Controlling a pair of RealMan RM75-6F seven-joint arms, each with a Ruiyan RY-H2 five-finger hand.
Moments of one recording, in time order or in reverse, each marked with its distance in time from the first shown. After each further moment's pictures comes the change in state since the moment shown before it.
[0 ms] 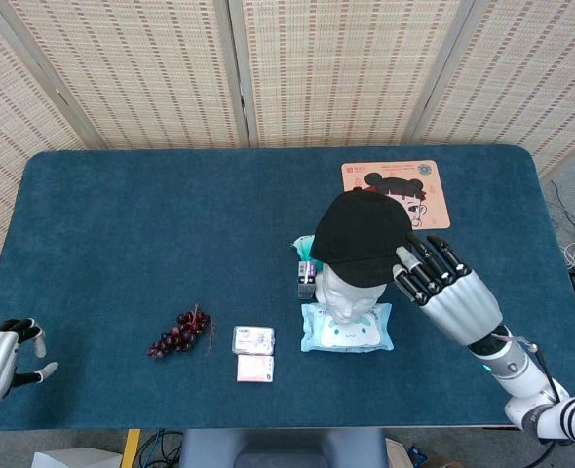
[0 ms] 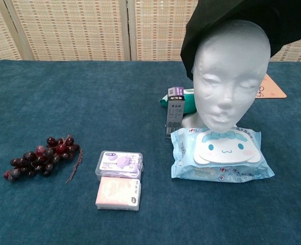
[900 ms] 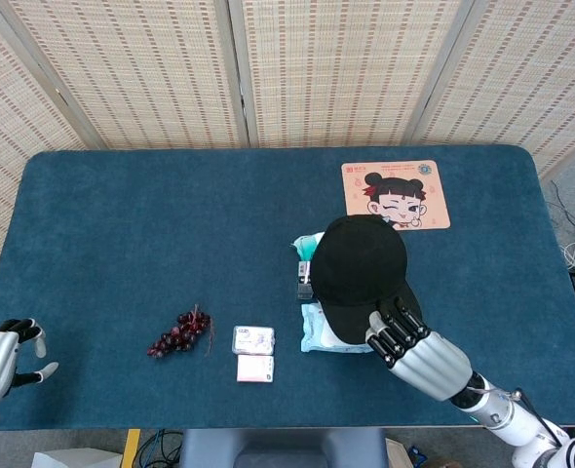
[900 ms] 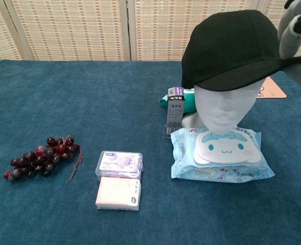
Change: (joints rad) left arm -0.002 0.003 -0.001 -0.003 -0.006 -0.004 -0.001; right arm -0.127 -0.039 -0.083 -0.077 -0.227 -0.095 -0.187
